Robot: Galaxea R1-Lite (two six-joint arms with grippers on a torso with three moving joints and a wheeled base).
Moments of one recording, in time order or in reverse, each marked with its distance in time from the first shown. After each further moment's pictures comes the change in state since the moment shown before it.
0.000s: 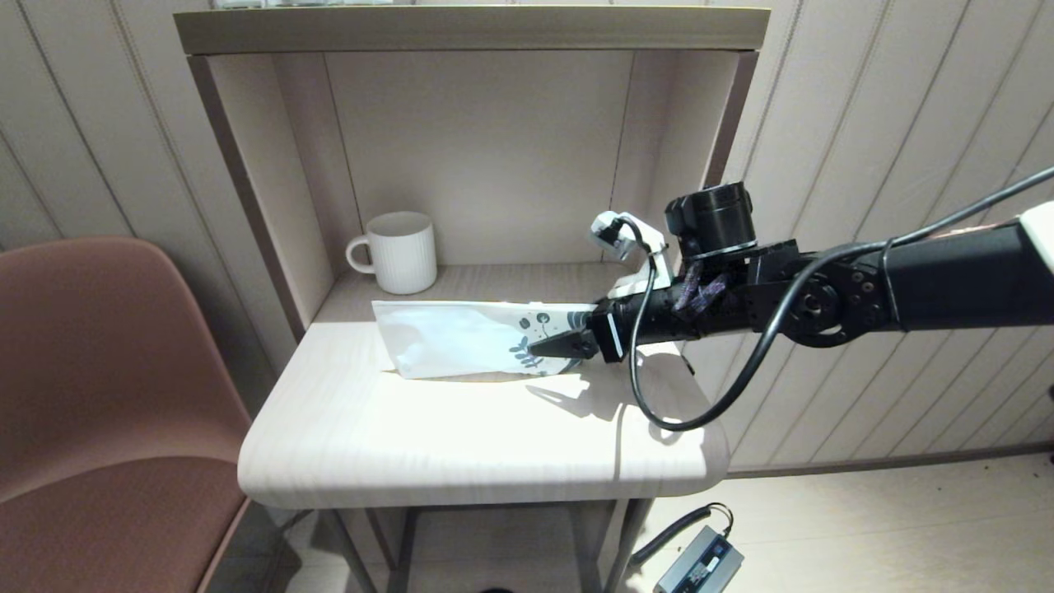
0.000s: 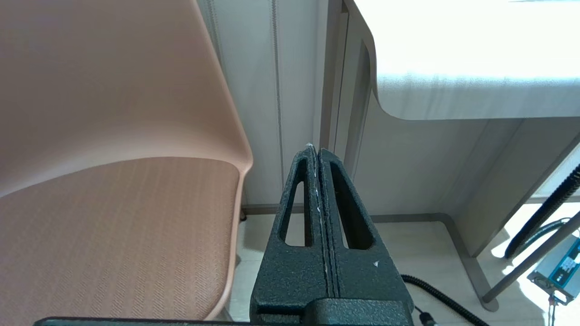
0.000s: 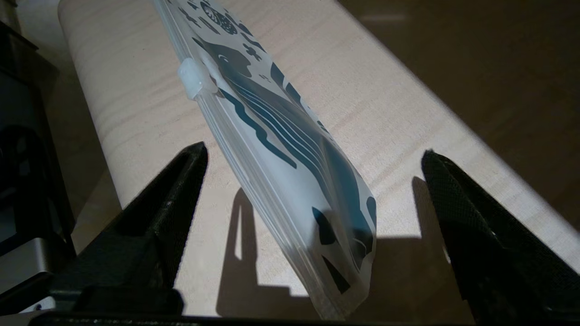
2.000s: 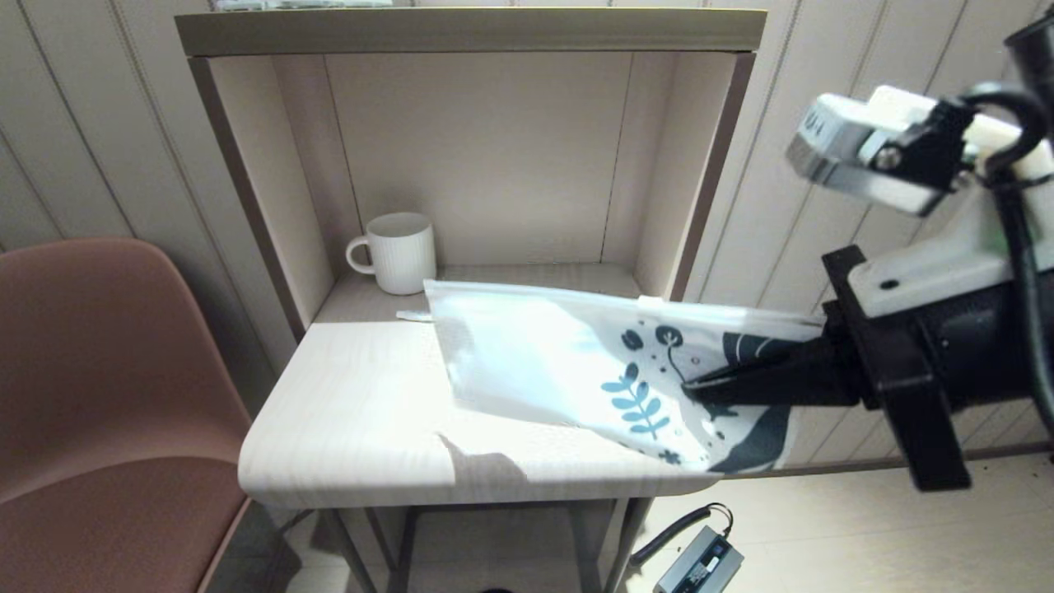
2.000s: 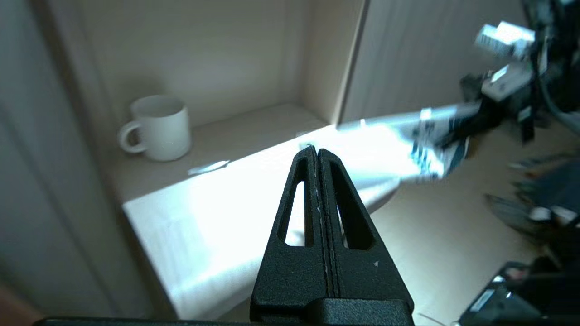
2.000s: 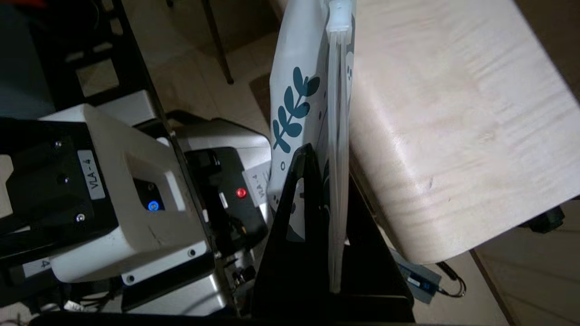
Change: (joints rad) left arm -0.004 0.729 -1.026 0.176 -0.656 -0.120; right arm 0.279 -0.533 -0.070 0.745 -0.300 -0.123
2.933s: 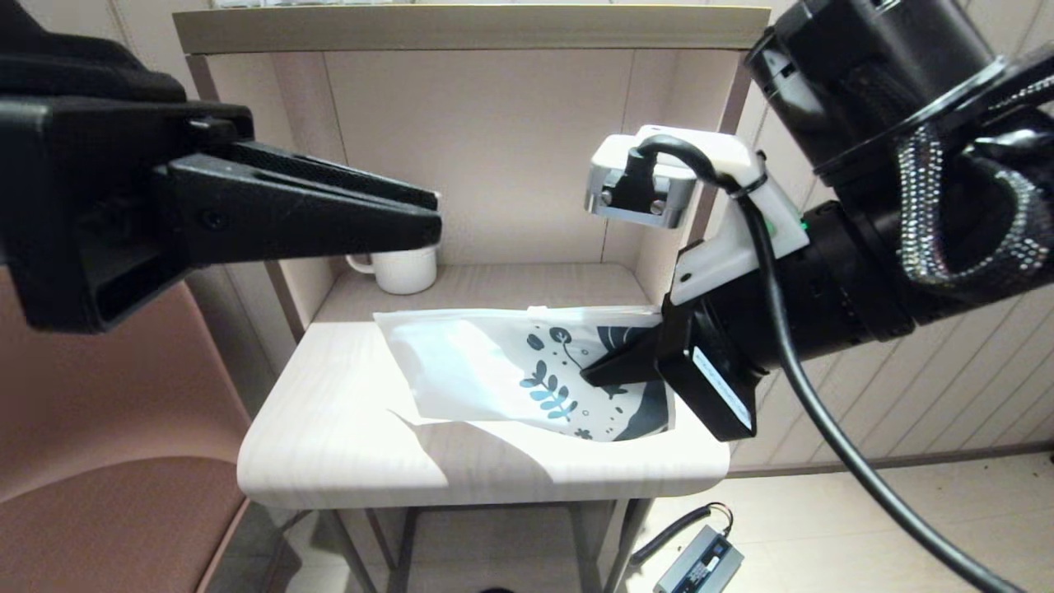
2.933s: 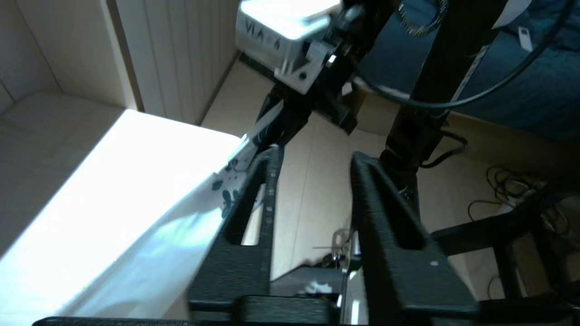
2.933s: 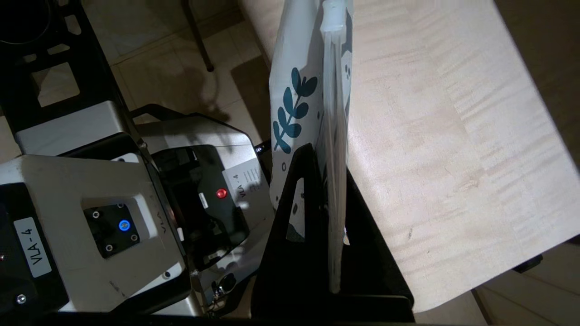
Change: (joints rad) left arm -0.569 0.645 -0.374 0.059 -0.165 0.195; right arm 0.089 0.244 -0.274 0.110 -0.122 -0.007
